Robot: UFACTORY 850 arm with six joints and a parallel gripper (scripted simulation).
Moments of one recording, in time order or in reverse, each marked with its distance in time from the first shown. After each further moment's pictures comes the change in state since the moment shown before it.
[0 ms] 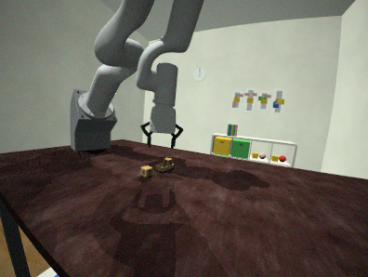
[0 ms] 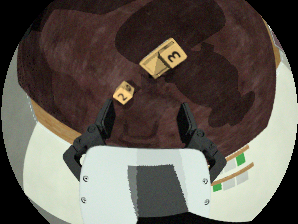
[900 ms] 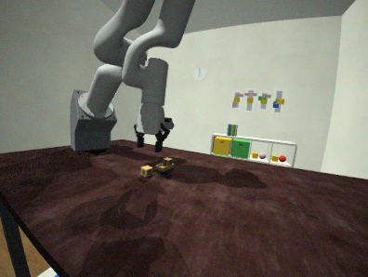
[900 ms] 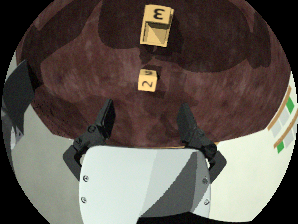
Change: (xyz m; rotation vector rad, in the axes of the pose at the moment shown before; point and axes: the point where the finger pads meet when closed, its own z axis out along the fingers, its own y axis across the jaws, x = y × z) arm -0.035 -0.046 0.004 0.019 -0.006 0.687
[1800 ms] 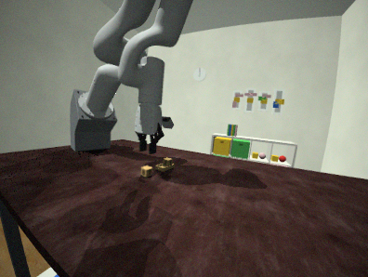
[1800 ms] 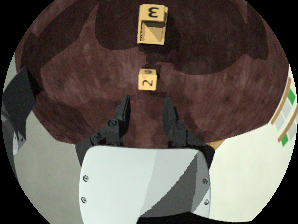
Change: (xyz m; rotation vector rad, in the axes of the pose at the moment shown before) arm -0.005 -0.002 0.000 -0.016 0.032 0.061
